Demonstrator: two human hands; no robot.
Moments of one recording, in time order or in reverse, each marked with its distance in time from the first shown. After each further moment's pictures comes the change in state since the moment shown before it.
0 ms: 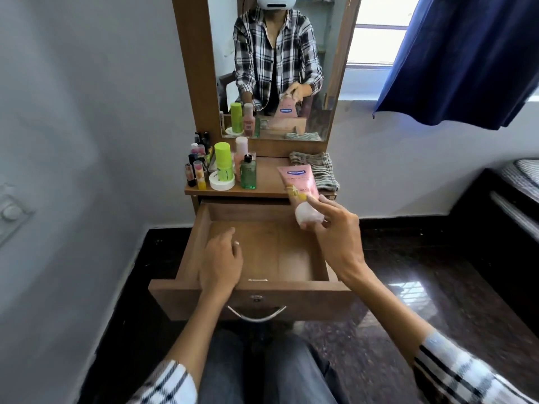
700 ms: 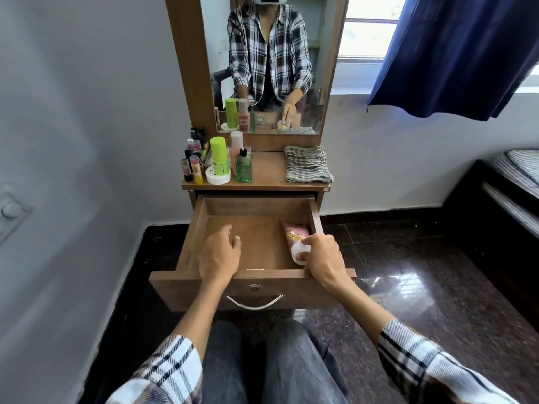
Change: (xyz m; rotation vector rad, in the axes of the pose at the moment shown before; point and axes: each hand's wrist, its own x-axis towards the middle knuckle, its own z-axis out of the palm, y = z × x) left_hand -0.001 0.001 0.001 0.040 -0.061 -0.093; right_hand -0.039 0.034 0.020 -0.412 -0.311 0.291
